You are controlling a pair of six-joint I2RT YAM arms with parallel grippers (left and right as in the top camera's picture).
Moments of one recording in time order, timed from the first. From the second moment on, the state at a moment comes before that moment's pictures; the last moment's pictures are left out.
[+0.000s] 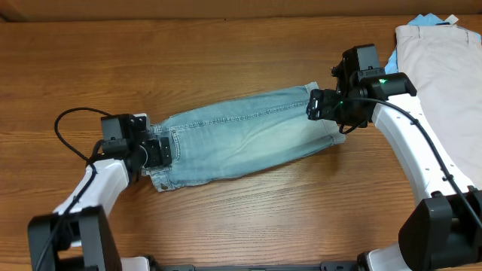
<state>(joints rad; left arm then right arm) 0.15 1.56 0.70 -0.26 0.12 0.00 0.15 1.68 1.39 -0.97 -0.15 0.28</state>
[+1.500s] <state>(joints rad) 0.11 1.67 1.60 -1.10 0.10 0.07 0.15 1.74 1.39 -0.85 -0.33 0.28</state>
